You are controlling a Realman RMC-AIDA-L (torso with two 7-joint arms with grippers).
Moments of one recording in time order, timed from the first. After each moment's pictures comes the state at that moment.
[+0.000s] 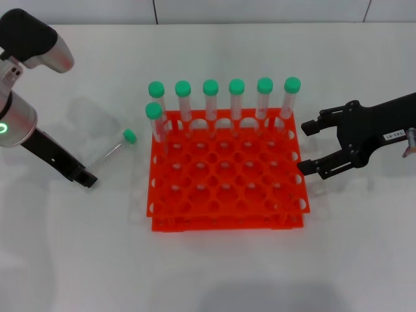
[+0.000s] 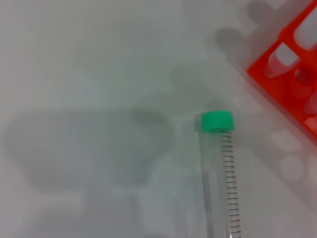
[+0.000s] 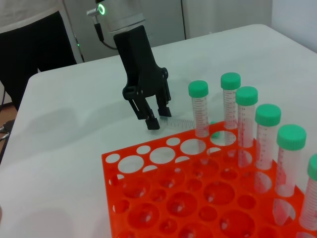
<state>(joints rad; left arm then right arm) -0.76 -2.03 1.01 0.85 2.80 1.46 -2.23 0.68 1.91 -1.18 -0.76 -1.92 -1.49 1.57</state>
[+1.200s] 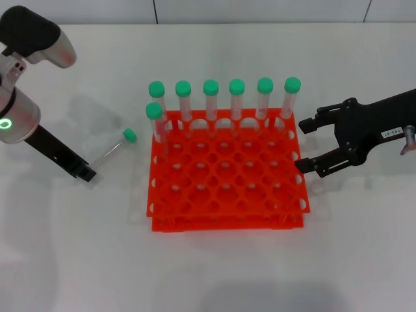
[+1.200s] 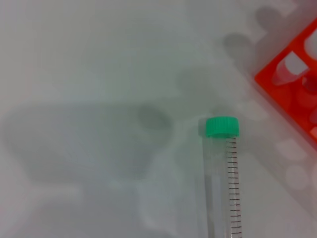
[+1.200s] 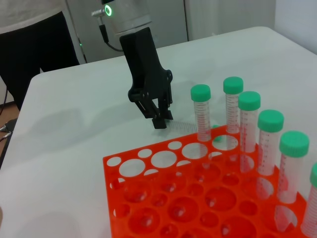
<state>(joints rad) -0.79 -2.02 1.01 0.81 2.80 1.45 -2.27 0.69 1.91 -1.18 -0.76 -1.92 -1.49 1.57</state>
